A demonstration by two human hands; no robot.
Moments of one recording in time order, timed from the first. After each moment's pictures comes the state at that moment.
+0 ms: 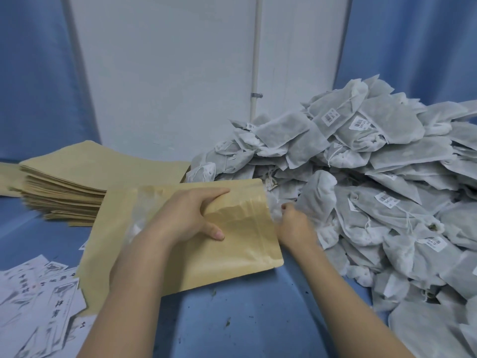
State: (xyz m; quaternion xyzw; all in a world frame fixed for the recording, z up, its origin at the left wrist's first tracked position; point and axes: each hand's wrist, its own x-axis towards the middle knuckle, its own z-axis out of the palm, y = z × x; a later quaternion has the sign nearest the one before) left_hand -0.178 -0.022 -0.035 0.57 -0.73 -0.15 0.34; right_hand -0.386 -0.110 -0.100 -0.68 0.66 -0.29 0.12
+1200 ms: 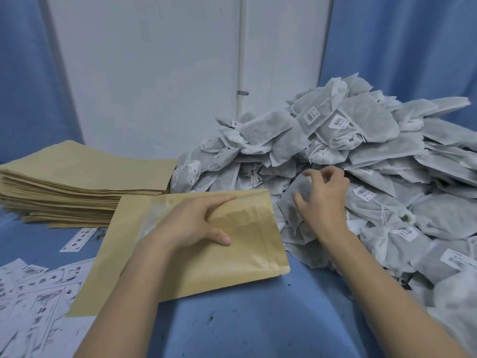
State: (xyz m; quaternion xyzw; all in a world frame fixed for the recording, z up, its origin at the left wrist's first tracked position) left_hand -0.205 -0.031 -0.048 0.54 -0.76 -0.18 0.31; right_hand -0.447 -0.085 -0.052 -0.66 0.61 -0.43 -0.09
